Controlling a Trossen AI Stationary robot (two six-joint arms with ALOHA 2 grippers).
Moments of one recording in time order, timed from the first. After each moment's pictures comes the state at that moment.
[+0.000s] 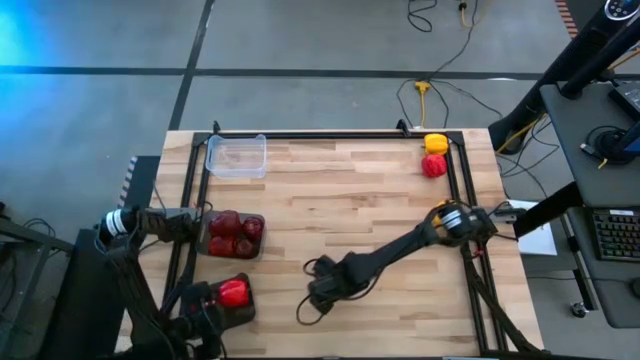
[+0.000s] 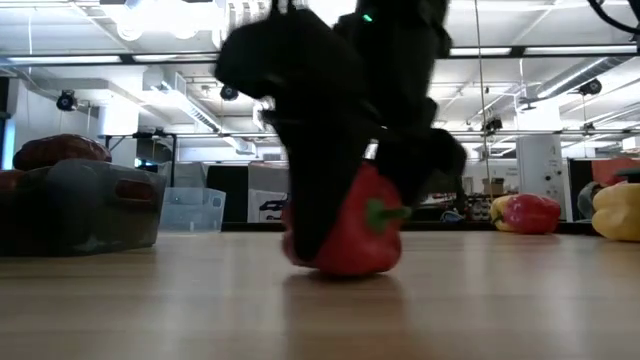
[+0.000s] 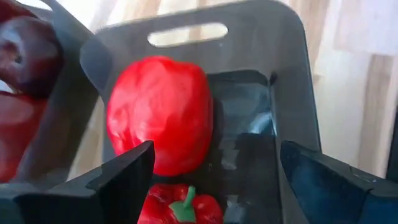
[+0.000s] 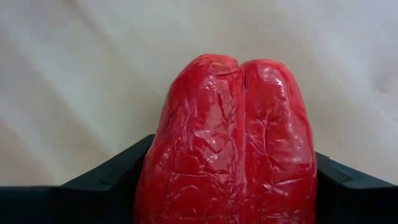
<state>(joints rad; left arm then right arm) -1.24 1.80 1.29 -1.19 -0.49 -1.50 0.40 2.25 1.76 -0.81 0.12 1.09</state>
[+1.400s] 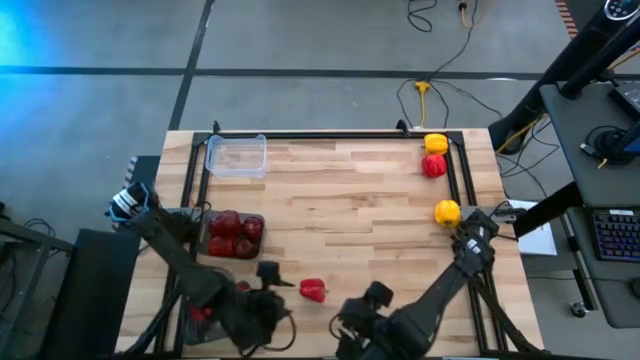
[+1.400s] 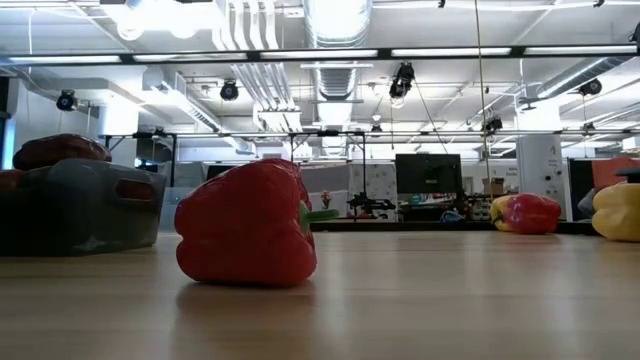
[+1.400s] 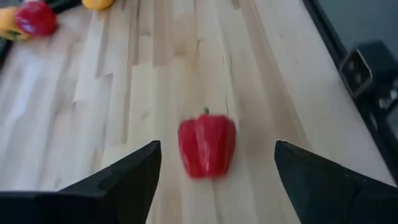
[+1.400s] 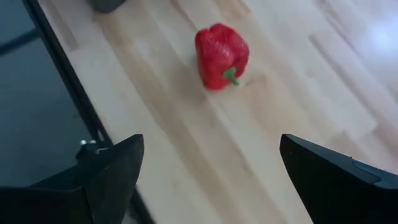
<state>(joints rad) -0.78 1.67 1.27 -0.57 -0.65 -0.38 0.73 2.27 2.33 -1.39 0.50 1.24</state>
